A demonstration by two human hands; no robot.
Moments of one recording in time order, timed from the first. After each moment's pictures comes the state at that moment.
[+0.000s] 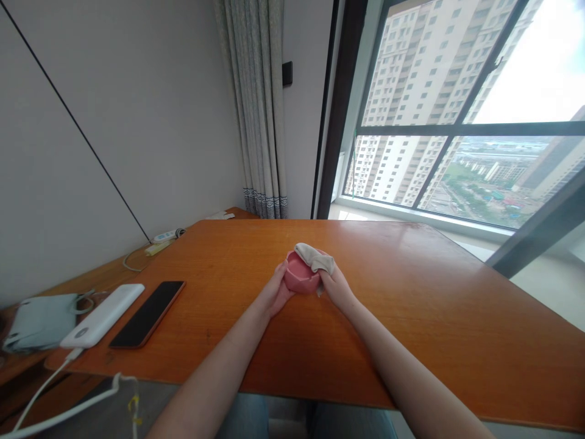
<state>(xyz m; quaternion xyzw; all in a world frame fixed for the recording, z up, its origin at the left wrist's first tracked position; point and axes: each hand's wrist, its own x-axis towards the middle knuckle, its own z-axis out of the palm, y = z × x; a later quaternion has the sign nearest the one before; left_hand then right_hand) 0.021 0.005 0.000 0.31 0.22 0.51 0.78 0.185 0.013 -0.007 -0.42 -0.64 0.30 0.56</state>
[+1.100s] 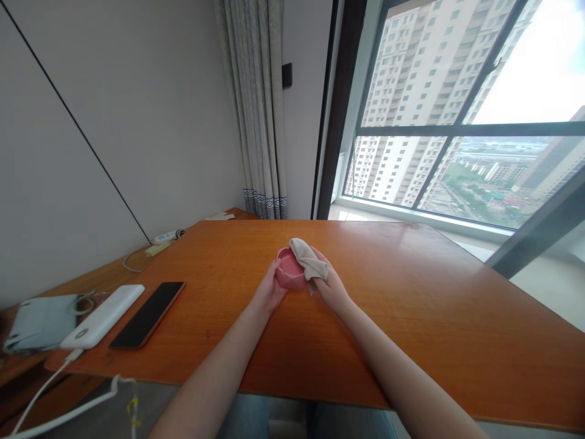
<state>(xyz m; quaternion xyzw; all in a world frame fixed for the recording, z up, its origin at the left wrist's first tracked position) 0.014 0.014 0.003 0.24 0.26 0.57 0.74 0.177 0.006 -0.005 -0.37 -0.69 0.29 0.54</state>
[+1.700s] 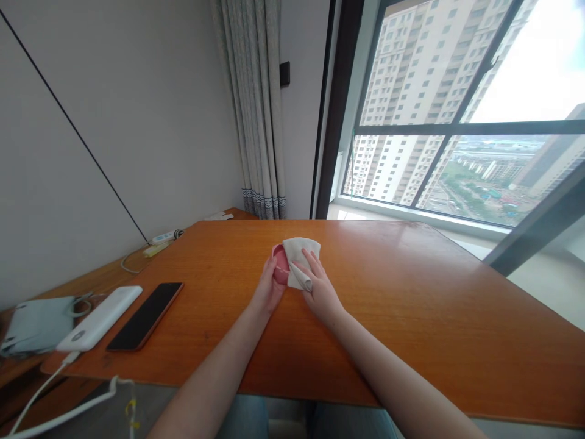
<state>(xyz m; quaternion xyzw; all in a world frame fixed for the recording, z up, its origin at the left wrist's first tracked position) 0.015 0.012 0.003 0.27 0.20 0.63 0.70 0.160 -0.015 -0.004 -0.42 -0.78 0.12 0.44</state>
